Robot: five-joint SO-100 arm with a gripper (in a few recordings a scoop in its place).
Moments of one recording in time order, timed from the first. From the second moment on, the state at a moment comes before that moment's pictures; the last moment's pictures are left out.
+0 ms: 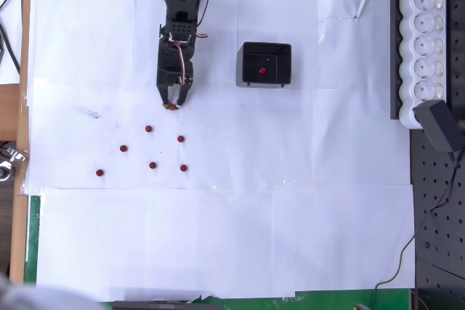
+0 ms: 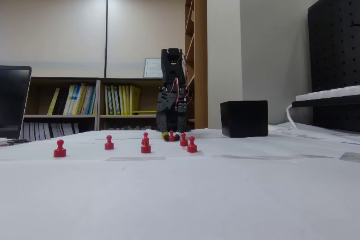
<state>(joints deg) 4.3 85.6 28.1 -20.1 -87.1</state>
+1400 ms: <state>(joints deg) -43.7 84.5 84.4 73.0 -138.3</state>
